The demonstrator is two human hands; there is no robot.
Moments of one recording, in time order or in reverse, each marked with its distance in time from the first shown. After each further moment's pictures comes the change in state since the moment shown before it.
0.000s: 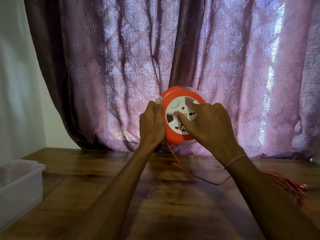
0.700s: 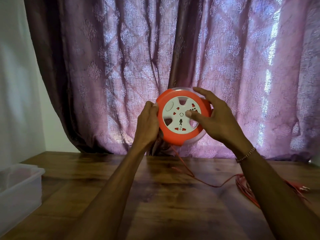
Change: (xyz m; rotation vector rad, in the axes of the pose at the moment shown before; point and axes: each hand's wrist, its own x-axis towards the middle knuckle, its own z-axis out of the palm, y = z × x) left_hand 0.014 -0.002 -0.011 -0.087 -0.216 -0.153; right_hand 0.013 0.033 -0.006 0.735 -0.156 0.235
